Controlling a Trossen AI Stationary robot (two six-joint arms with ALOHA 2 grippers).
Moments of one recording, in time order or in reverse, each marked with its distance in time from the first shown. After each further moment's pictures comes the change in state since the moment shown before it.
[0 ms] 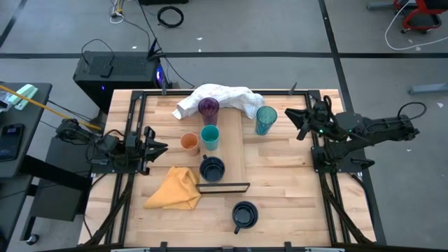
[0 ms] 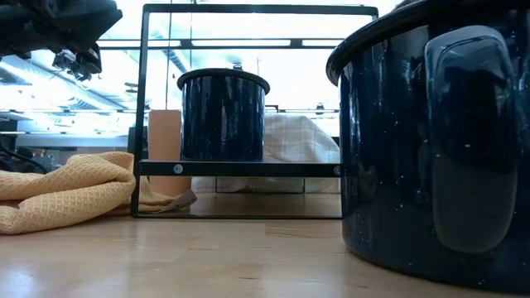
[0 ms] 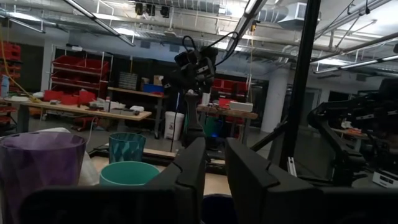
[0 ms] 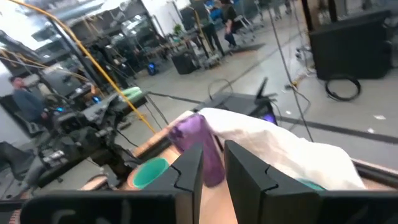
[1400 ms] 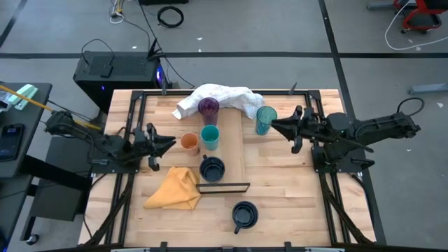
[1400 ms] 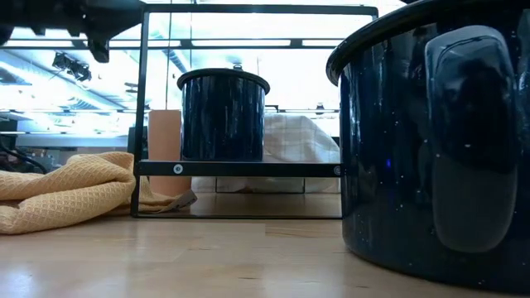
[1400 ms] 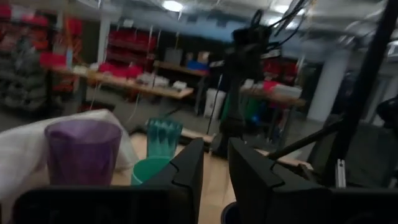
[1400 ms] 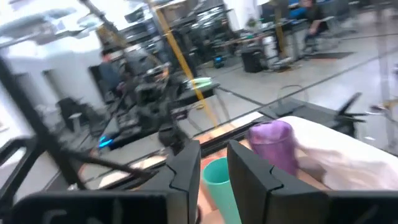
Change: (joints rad) left arm 0.000 0.345 0.190 0.026 -0.207 -0.091; right arm 0.000 0.161 0.000 0.297 -0.305 -0.182
